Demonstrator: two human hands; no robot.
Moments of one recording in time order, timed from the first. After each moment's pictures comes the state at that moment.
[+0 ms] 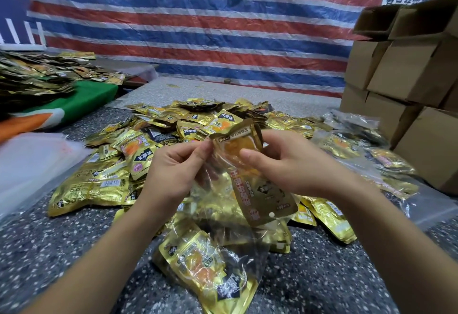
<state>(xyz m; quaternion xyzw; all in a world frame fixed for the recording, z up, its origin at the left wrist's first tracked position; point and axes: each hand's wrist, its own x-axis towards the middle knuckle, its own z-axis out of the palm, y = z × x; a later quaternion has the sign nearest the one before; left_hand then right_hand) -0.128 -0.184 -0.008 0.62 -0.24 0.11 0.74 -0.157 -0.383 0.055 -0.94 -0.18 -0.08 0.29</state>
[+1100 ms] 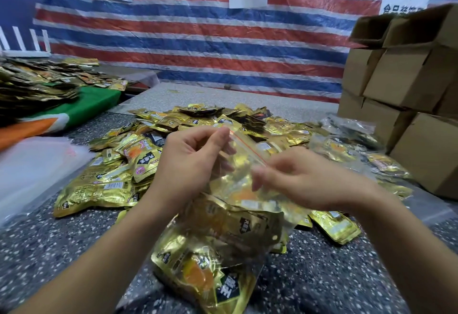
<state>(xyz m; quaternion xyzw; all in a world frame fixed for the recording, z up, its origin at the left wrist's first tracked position) -0.150 -0.200 0.028 0.67 -0.21 0.16 0.69 -0.188 -0.393 0.065 -0.94 -0.22 0.01 0.27</state>
